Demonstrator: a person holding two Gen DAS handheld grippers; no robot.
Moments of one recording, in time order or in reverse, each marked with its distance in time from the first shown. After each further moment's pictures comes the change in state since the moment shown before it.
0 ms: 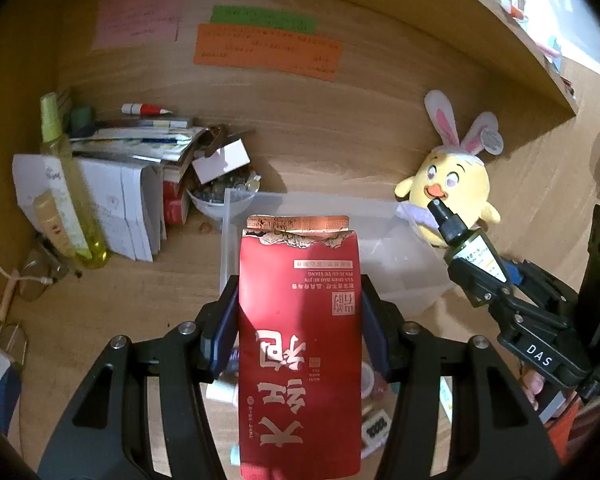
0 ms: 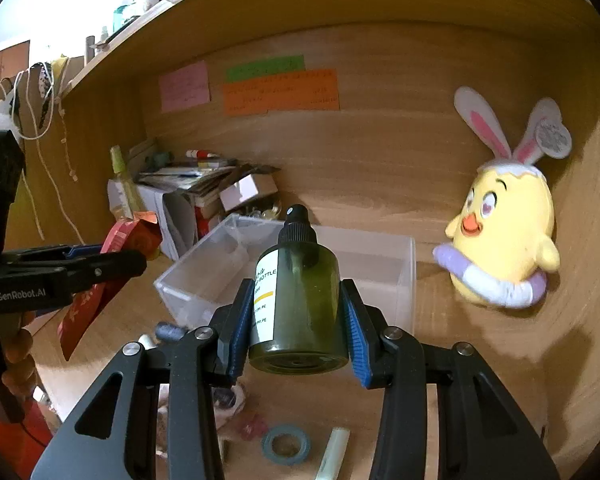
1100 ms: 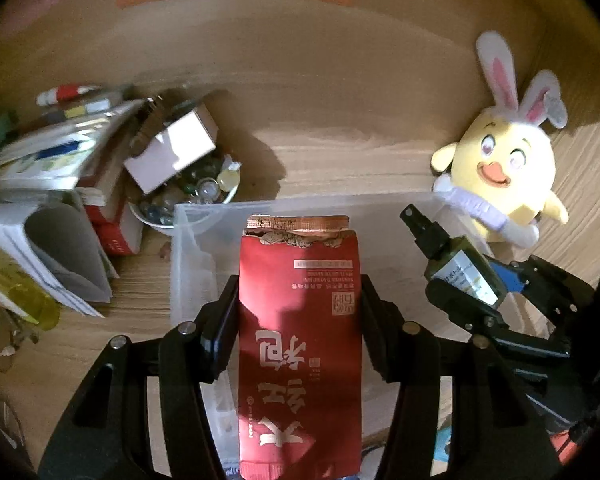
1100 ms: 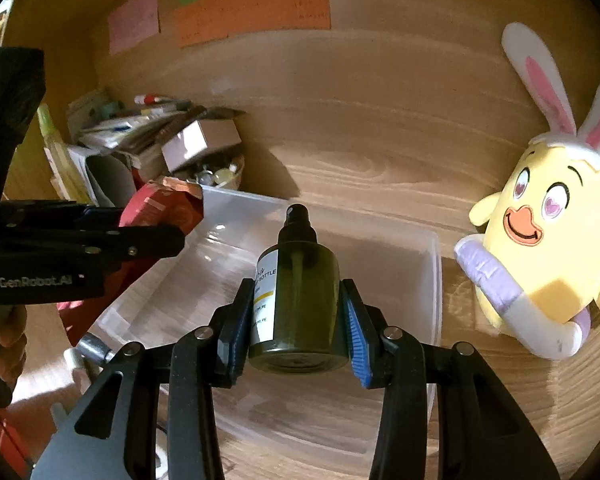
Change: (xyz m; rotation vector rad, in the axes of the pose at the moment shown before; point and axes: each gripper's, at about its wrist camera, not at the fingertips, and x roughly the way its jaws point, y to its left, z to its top) left arm 0.140 0.001 0.051 0.064 0.225 0.018; right arm 0.119 -0.027 0.016 -0.029 0.222 -0.042
